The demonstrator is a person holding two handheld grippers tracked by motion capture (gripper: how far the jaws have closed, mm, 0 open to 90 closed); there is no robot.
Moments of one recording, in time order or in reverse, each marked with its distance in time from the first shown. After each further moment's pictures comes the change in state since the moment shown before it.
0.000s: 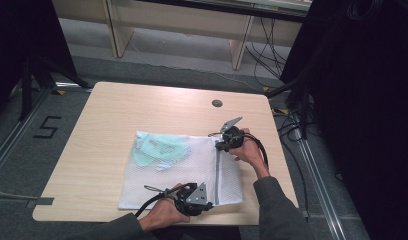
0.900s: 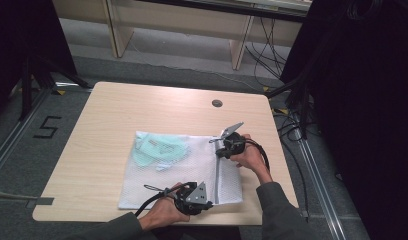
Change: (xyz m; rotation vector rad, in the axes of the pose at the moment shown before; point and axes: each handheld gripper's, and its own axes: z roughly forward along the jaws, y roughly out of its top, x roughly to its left) left arm 0.001 0.001 0.000 -0.005 0.004 -0.002; right arm 0.018 -0.011 -0.006 0.010 0.043 0.005
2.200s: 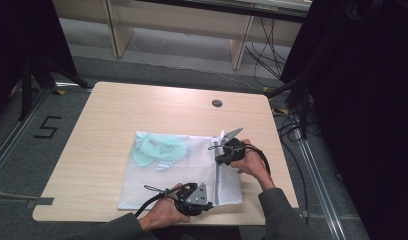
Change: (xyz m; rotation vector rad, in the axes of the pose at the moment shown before) left arm -0.001 0.000 0.000 0.005 -0.005 0.006; right arm 0.019 -0.008 -0.003 0.023 0.042 -0.040
